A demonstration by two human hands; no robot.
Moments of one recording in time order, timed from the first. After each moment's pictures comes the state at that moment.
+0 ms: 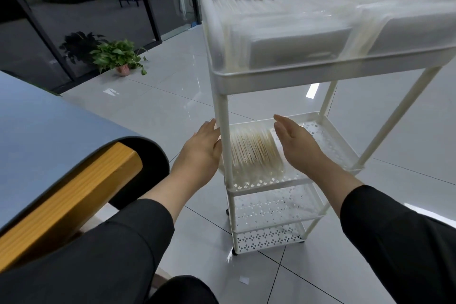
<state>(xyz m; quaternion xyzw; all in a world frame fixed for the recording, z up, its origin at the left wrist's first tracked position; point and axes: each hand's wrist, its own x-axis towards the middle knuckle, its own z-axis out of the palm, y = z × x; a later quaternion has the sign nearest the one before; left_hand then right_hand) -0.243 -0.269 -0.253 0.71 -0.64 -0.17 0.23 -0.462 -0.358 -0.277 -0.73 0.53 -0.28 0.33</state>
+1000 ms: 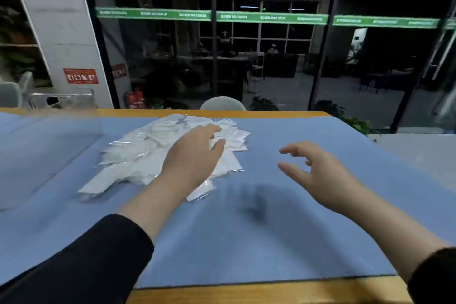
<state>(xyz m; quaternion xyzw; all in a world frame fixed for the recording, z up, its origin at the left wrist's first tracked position) 0.052 0.305 -0.047 0.91 -0.21 0.15 0.32 -0.058 0.067 -0.056 -0.94 0.03 -0.17 0.29</state>
